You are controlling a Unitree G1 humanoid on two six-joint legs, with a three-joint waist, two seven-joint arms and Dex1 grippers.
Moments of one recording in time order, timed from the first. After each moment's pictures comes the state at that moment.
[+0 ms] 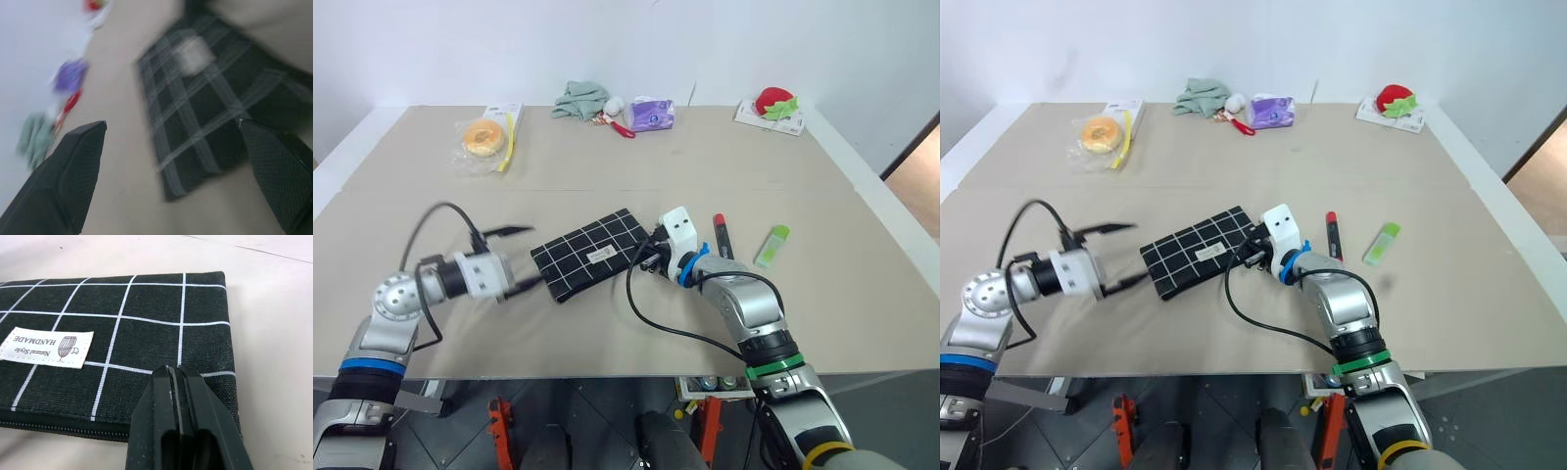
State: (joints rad) left arm -0.37 0.73 -0.04 0.40 0.14 -0.86 -0.88; right arm -0.63 -0.23 0.15 0.17 0.18 0.63 0.43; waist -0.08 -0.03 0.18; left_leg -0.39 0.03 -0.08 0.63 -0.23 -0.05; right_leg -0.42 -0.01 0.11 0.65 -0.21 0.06
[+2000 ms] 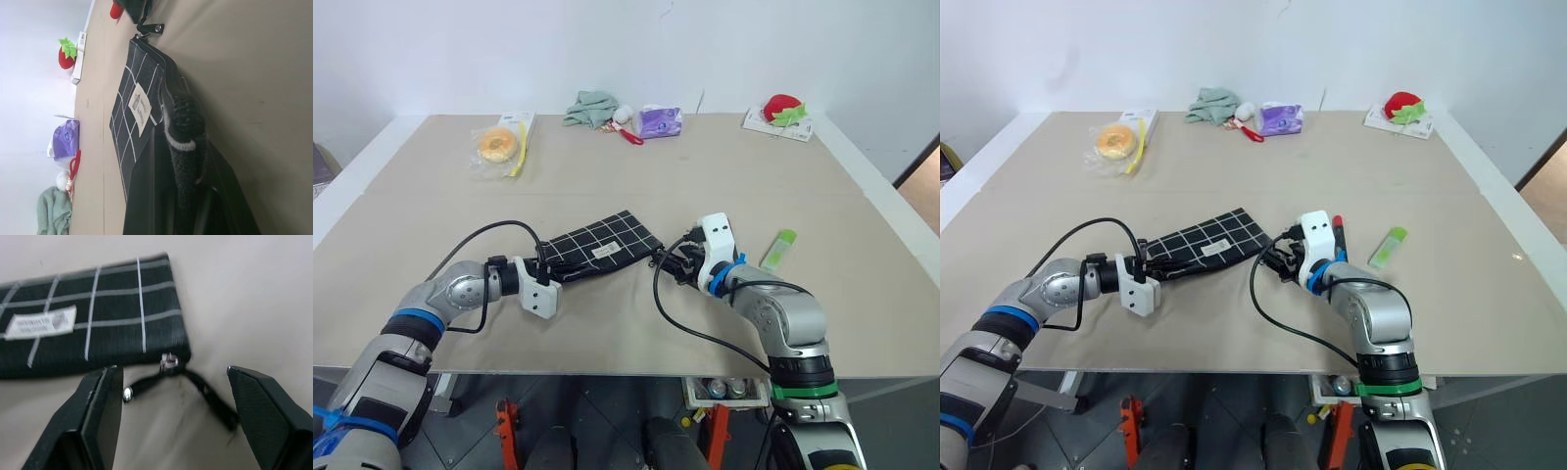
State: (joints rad) left arm -0.72 0.65 -0.37 0.84 0.48 -1.13 -0.46; right arm -0.49 -0.27 -0.02 -0.12 0.29 0.93 0.37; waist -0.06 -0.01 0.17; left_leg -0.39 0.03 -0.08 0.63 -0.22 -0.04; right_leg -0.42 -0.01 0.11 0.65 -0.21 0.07
